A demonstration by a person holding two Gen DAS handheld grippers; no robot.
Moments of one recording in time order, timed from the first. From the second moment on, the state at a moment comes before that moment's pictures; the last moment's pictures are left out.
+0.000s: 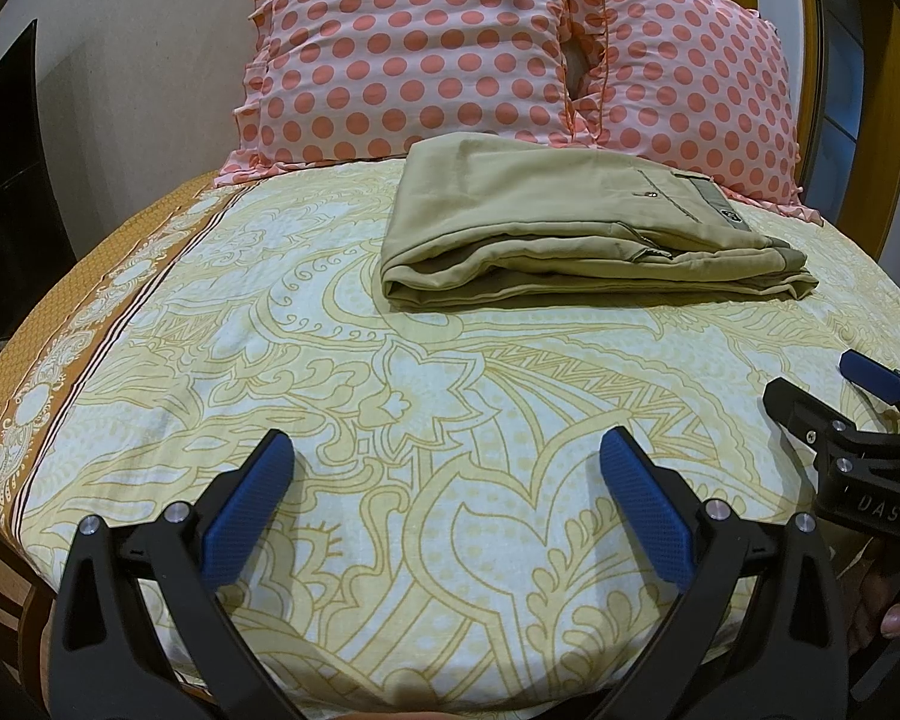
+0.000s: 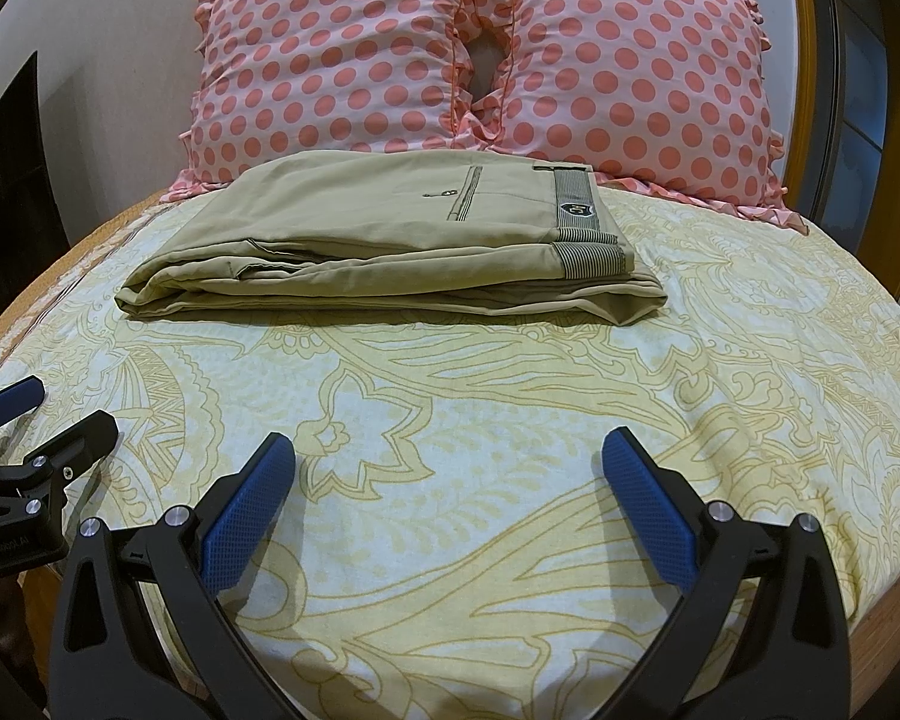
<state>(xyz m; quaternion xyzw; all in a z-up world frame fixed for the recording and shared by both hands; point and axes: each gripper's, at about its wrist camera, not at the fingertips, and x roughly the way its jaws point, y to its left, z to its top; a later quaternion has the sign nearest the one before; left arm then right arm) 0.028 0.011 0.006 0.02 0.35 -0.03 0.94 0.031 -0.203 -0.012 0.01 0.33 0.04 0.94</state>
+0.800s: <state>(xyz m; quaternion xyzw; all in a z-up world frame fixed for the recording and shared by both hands) 0.028 0.010 0.005 0.02 0.35 -0.03 0.94 0.032 -0.203 -0.012 0.01 0.32 0.04 0.95</state>
